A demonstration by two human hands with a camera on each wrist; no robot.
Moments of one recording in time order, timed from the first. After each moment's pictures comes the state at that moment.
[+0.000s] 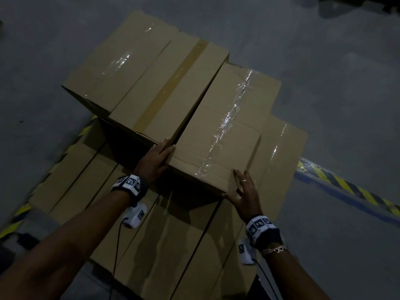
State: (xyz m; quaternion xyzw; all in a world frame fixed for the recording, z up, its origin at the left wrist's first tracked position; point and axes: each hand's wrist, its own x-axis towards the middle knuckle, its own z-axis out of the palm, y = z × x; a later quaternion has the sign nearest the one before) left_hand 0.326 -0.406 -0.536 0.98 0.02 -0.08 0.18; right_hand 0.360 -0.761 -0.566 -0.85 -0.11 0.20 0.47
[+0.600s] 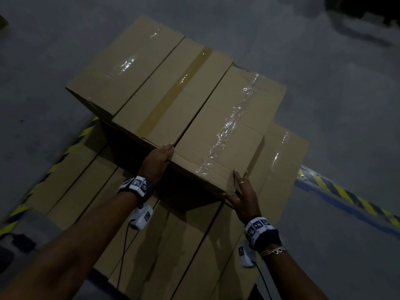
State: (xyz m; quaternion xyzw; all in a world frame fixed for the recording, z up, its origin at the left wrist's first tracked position) left_hand 0.337 -0.411 -0.540 0.98 0.07 0.01 0.20; right_hand 0.378 -0.750 -0.572 -0.85 -0.11 0.22 0.46
